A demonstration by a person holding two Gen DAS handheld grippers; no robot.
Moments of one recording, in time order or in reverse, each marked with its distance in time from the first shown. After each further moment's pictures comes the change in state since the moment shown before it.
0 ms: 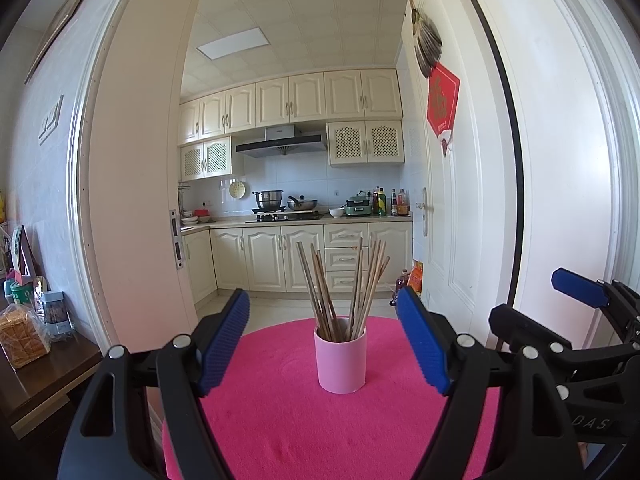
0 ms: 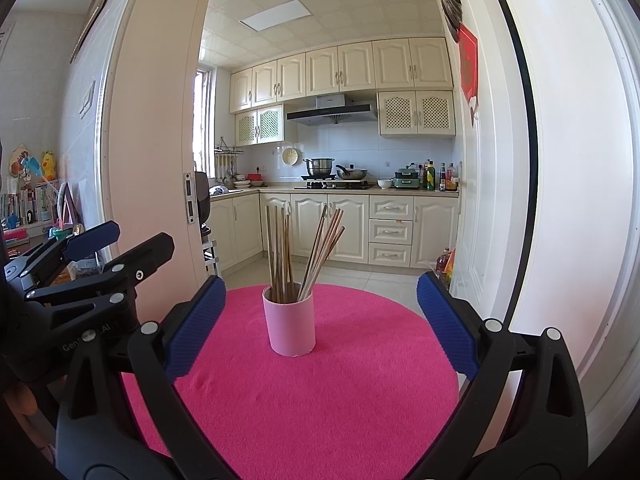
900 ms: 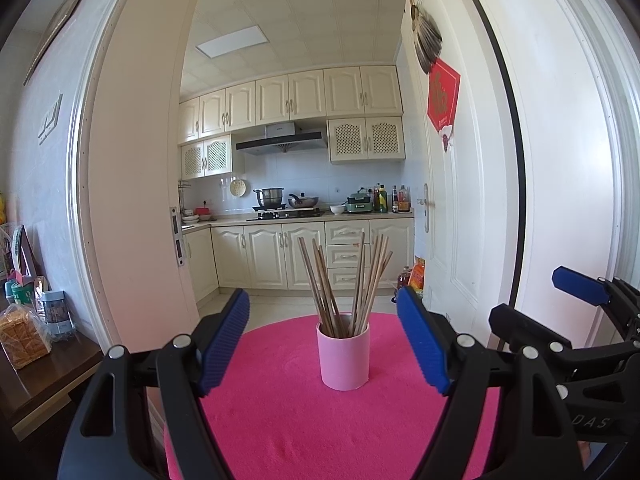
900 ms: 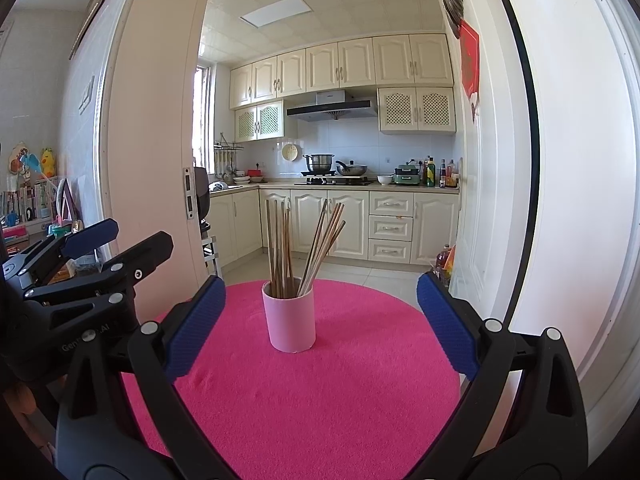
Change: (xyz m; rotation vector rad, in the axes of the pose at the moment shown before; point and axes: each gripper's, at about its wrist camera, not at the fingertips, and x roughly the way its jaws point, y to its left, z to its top) left arm 0.002 0.000 -0.002 0.011 0.010 0.005; right arm 0.004 0.002 -0.003 0.001 0.018 -0.002
